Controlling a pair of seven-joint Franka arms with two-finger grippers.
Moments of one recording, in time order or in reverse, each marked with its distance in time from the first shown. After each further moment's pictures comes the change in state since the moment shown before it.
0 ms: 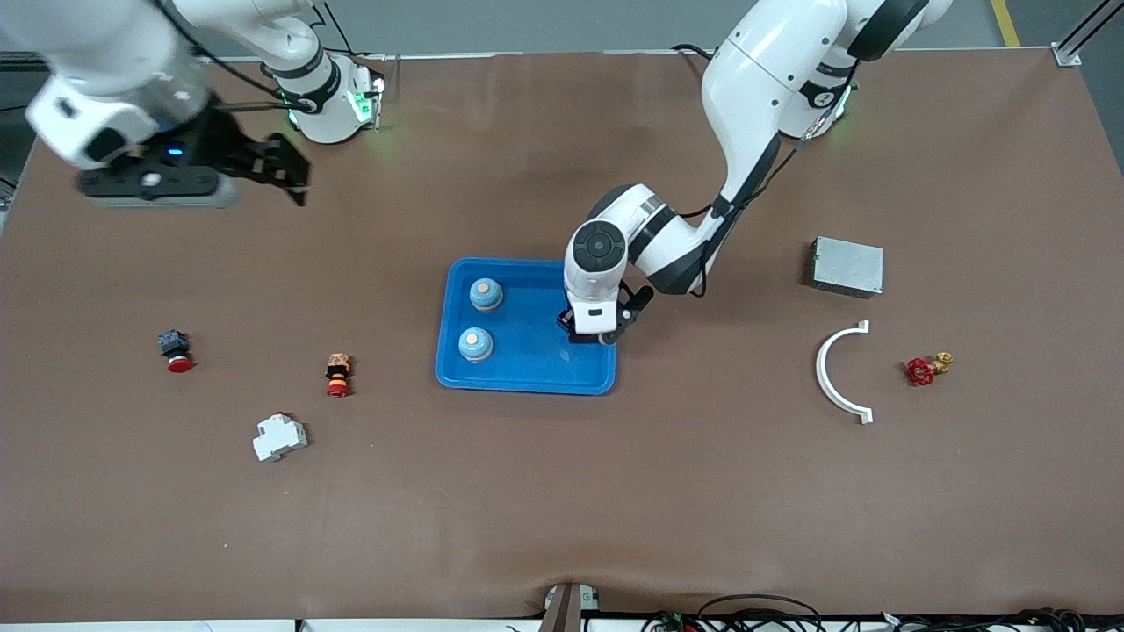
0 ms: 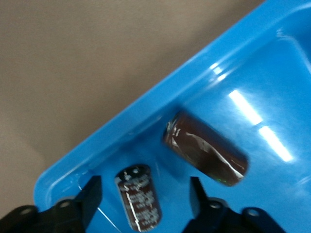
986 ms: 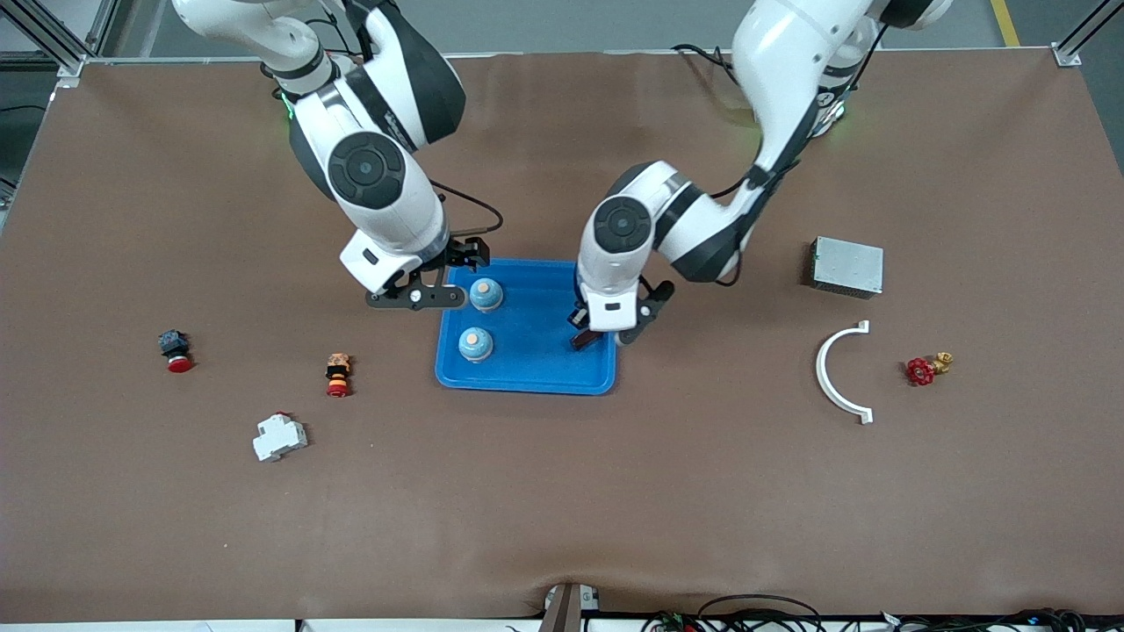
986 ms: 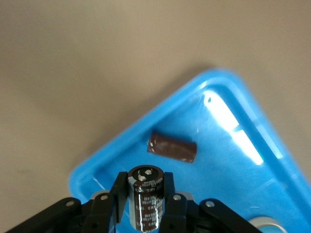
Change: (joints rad) left arm 0.081 -0.202 0.008 0.009 0.002 -0.133 0.087; right arm 0.171 0.303 0.000 -0.138 0.064 0.325 0.130
